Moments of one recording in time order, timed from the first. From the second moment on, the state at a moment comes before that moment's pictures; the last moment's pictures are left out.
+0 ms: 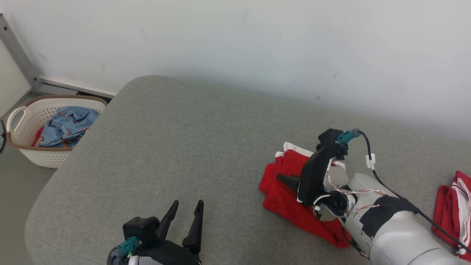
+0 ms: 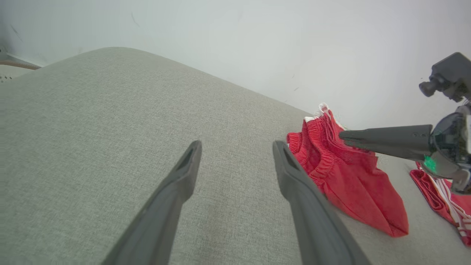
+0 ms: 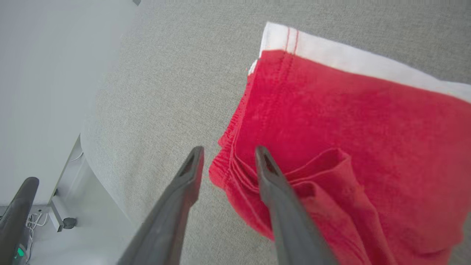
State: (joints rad) left arm -0.19 0.07 -0.51 0.36 -0.47 0.07 -0.15; right arm -0.76 -0.06 0.69 0.99 1.12 0.09 0.40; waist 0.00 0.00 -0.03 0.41
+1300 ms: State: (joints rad) left arm -0.19 0.08 -0.52 0.31 -0.47 0.08 -0.17; right arm -0.78 -0.18 0.66 1.12 1.10 0.08 0.29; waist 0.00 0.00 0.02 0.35
